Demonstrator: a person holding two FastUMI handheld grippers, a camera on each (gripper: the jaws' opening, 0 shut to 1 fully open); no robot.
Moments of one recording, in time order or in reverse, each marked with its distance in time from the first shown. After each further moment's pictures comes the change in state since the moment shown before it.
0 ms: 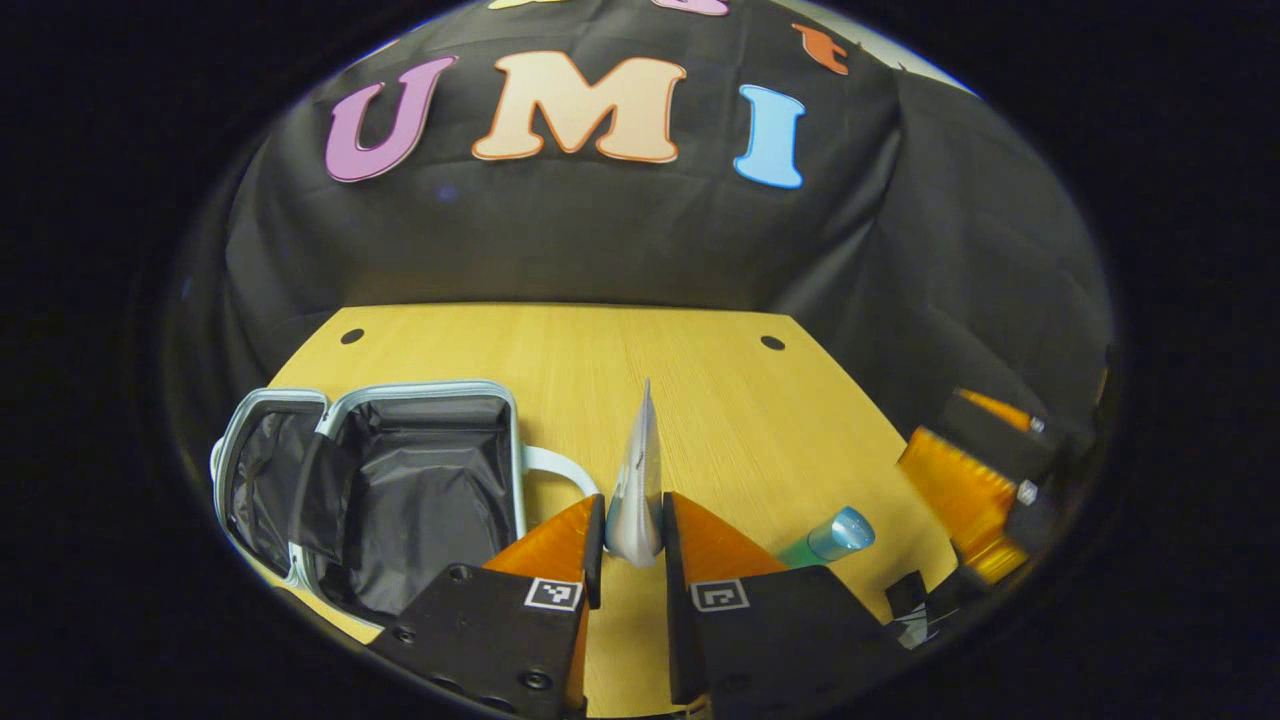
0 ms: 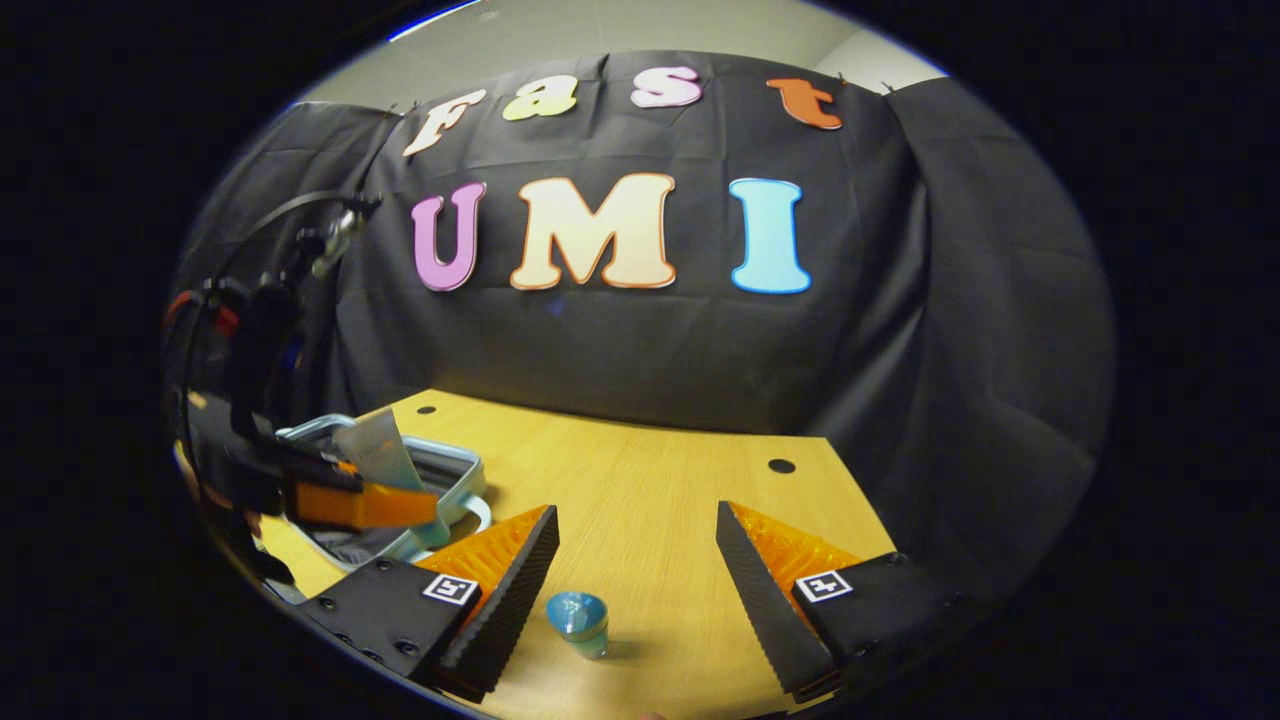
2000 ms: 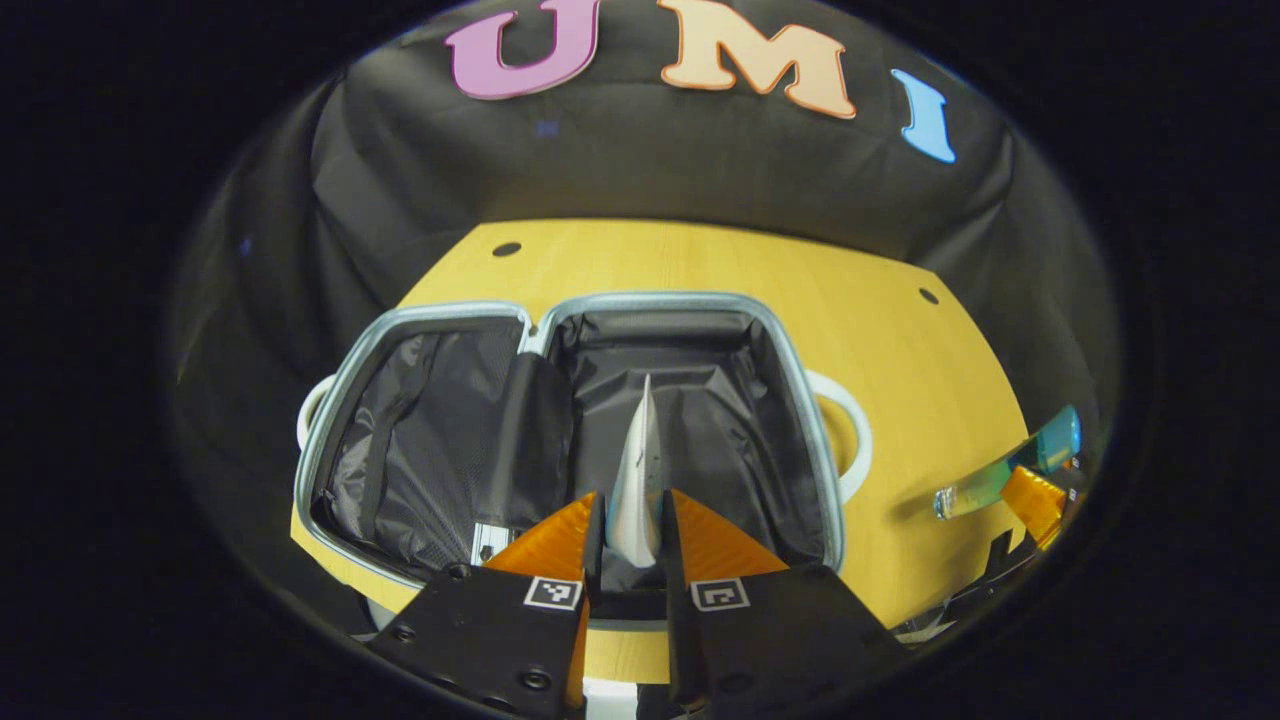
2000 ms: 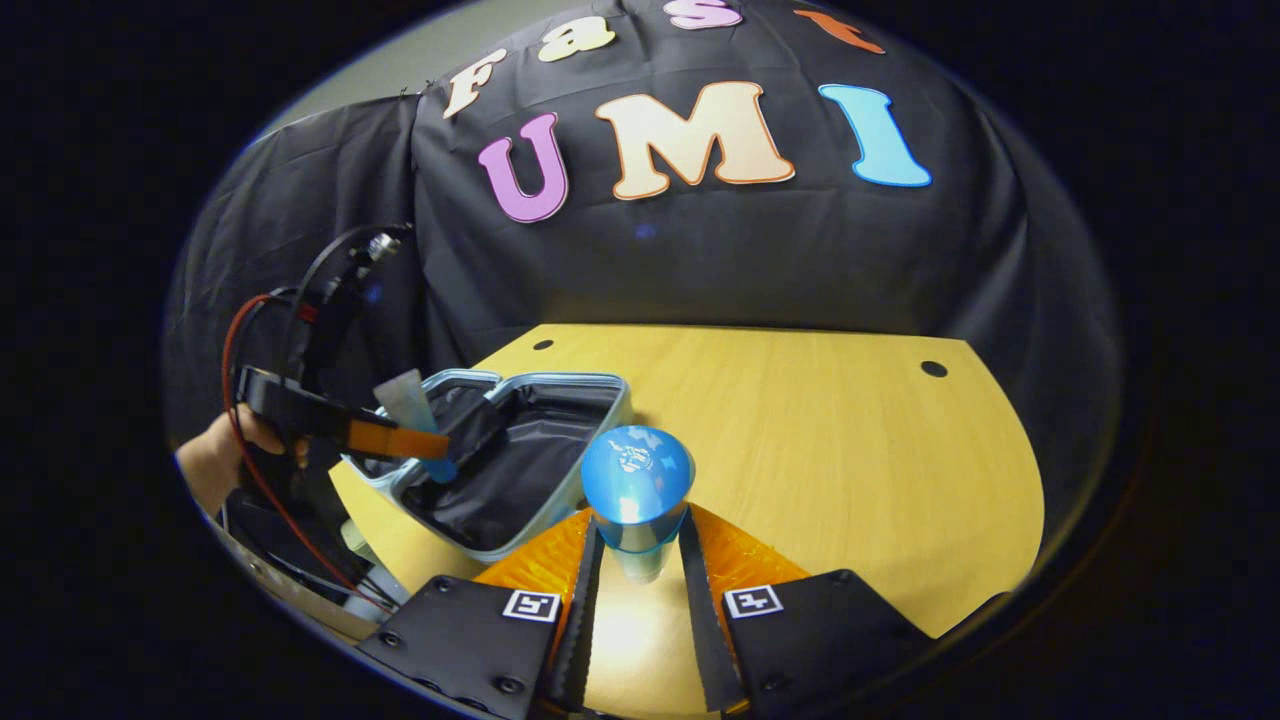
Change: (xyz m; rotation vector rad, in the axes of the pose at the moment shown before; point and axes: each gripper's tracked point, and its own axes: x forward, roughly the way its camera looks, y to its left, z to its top) left arm -0.033 0.205 -0.067 -0.068 0.294 0.261; right arm 0.001 0.145 -0.039 0.139 0.253 0.301
